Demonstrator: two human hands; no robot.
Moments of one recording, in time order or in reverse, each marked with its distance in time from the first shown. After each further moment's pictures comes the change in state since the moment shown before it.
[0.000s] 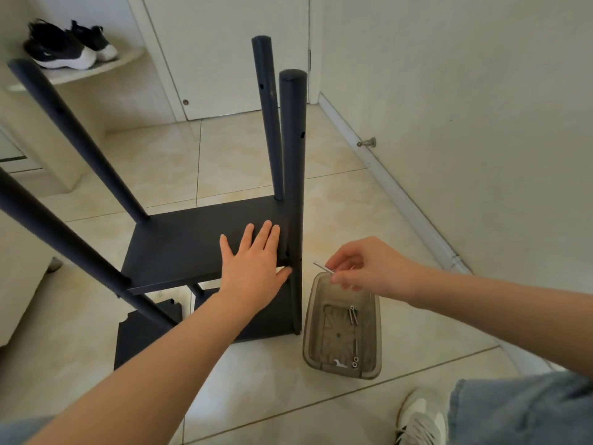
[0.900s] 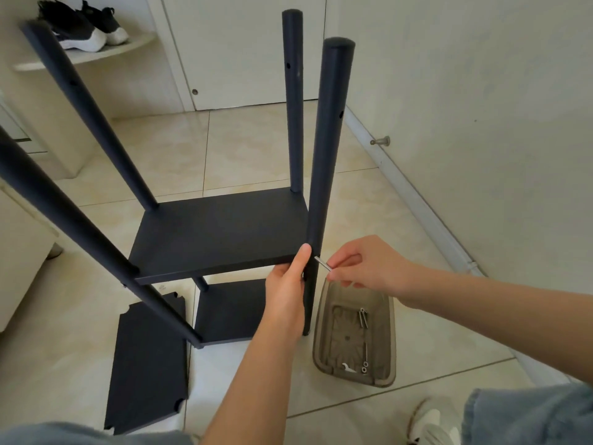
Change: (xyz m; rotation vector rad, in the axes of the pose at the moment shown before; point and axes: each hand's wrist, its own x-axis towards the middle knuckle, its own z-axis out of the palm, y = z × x) left_hand -0.011 0.041 0.042 -2.133 0.069 -0.527; right_hand 0.030 -0.011 0.026 0.042 0.035 0.076
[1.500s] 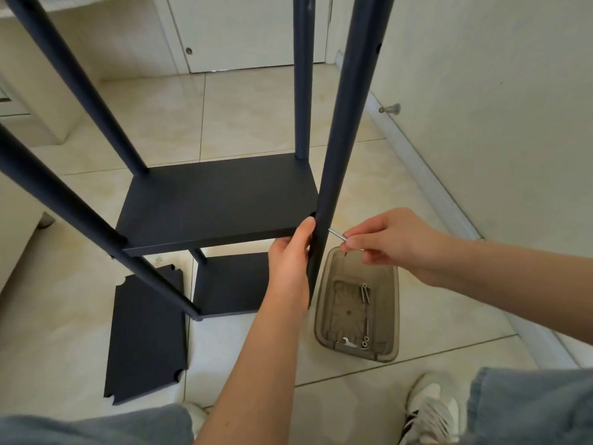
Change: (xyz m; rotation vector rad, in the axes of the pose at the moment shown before) left_hand 0.013 -0.010 -0.002 -0.039 0.032 0.008; right_hand 0.003 0.009 -0.005 0.265 0.065 0.191
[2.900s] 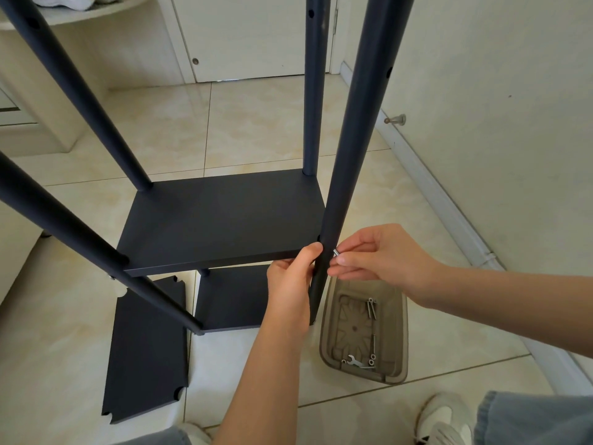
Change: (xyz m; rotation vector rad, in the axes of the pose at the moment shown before) left_hand 0.002 0.002 -0.009 0.001 -0.001 0.005; right_hand 0.015 0.004 0.015 0.126 -0.163 -0.138
